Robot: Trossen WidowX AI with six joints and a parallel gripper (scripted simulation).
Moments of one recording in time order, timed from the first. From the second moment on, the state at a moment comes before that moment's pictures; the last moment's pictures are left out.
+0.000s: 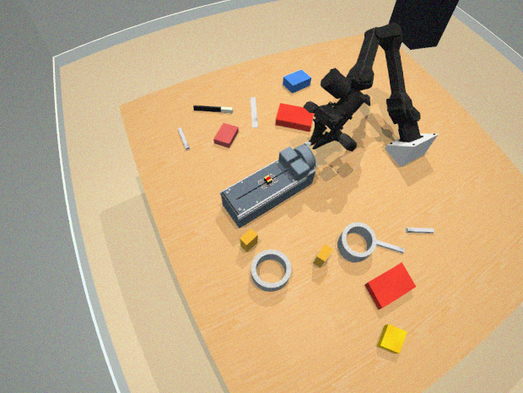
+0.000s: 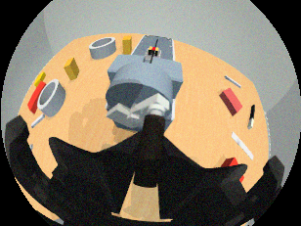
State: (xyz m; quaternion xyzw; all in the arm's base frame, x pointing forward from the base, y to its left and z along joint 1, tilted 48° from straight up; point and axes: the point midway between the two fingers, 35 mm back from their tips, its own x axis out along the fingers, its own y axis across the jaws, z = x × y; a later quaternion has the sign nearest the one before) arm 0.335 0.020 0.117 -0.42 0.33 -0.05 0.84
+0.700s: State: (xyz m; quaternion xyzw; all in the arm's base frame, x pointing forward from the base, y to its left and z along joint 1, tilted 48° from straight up) arm 0.335 0.020 0.117 -0.42 0.33 -0.05 0.84
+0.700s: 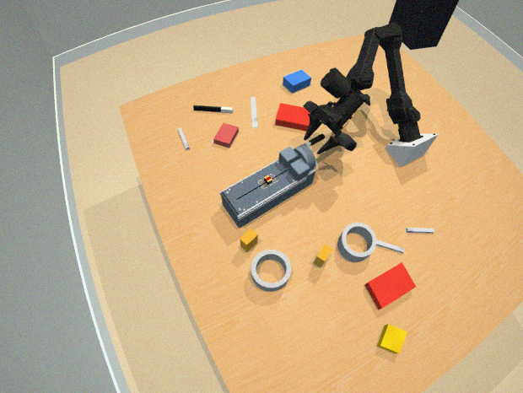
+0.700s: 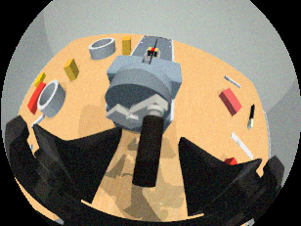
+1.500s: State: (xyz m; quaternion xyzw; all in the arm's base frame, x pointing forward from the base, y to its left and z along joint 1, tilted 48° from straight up) arm 0.328 0.068 0.157 -0.42 0.34 -0.04 0.84
